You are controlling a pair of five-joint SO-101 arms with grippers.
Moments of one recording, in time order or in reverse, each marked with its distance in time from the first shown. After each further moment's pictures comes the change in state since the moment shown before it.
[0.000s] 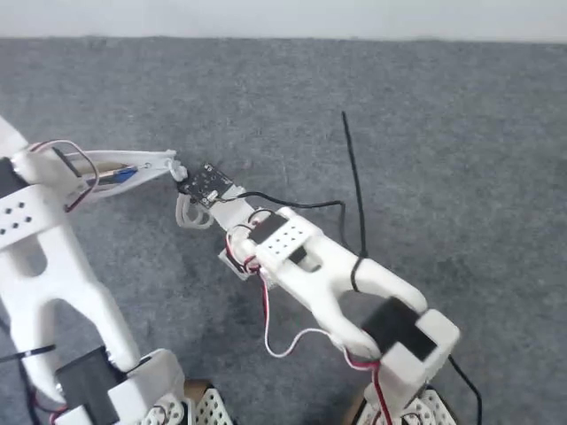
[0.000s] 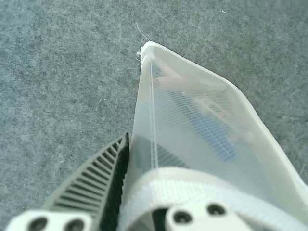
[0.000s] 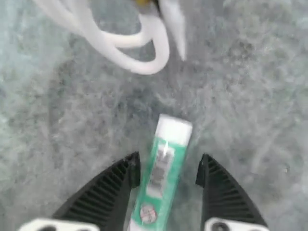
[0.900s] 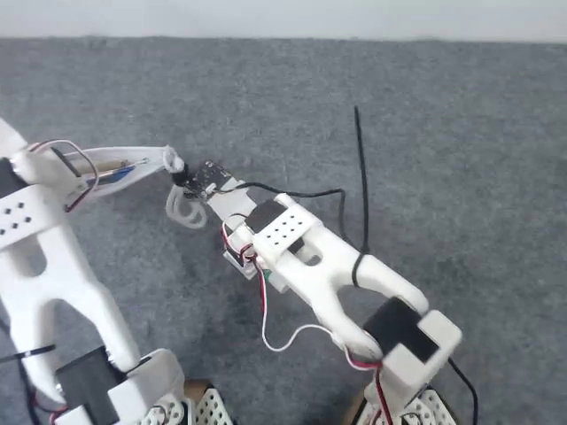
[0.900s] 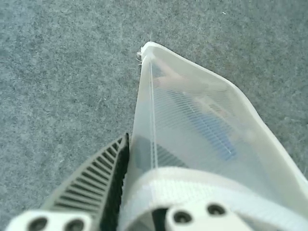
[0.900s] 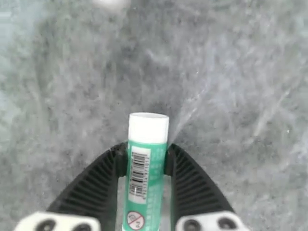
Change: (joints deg) left arm -0.1 0.0 0.1 0.0 0.4; right arm 0.5 -3.1 -5.6 14.9 0.0
